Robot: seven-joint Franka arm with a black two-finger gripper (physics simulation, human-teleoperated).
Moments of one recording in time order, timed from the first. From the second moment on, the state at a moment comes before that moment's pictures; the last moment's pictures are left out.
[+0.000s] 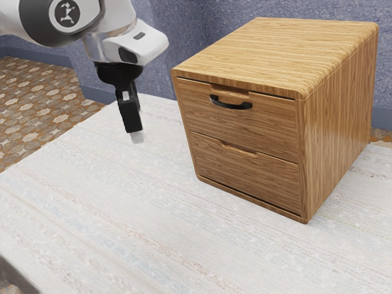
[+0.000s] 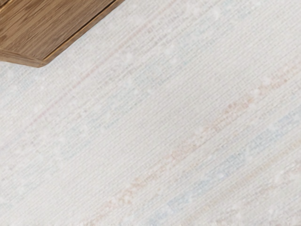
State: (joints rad) arm 0.06 0.01 -0.12 -1.30 0.15 1.34 0.66
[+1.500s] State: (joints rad) arm -0.12 -0.02 -0.03 -1.60 0.15 2.14 1.34
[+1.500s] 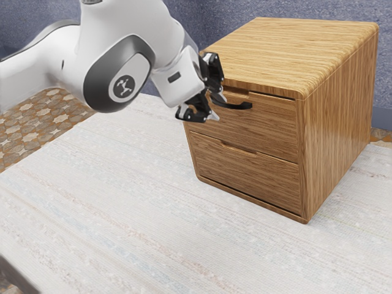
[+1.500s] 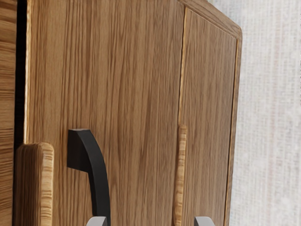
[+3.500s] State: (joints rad) arm -0.03 -0.13 -0.09 -1.77 0.08 2.15 1.43
